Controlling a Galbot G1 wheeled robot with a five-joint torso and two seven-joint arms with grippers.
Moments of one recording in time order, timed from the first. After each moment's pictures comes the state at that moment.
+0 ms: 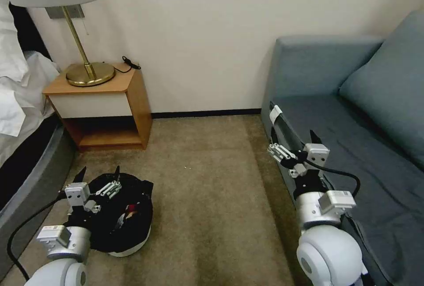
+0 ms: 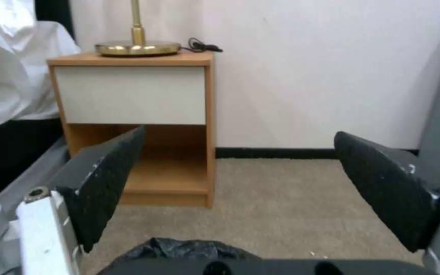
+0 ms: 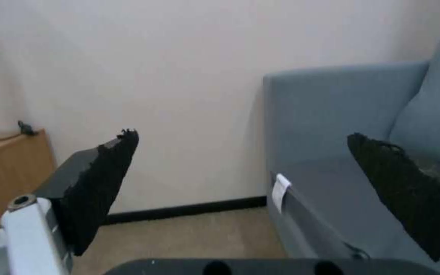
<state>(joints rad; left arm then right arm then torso) 1.59 -1.50 -0.88 -2.15 -0.22 0.06 0.17 -1.46 1.32 0.33 2.36 0.17 -0.18 0.37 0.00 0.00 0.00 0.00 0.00</state>
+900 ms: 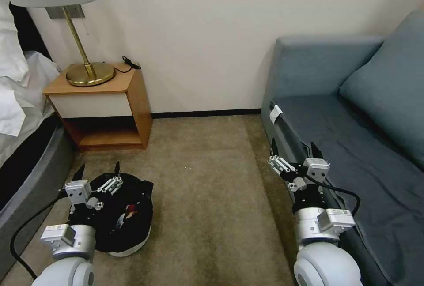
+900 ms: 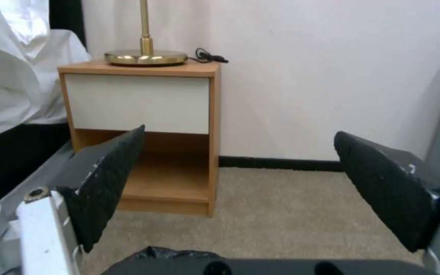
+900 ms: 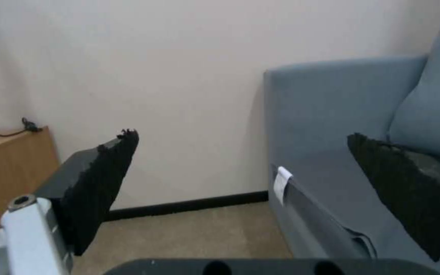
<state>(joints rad) 1.60 -1.51 -0.83 -2.18 -0.22 0.05 0.09 -1.53 1.36 0.32 2.35 0.11 -0.11 0.34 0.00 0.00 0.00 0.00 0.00</state>
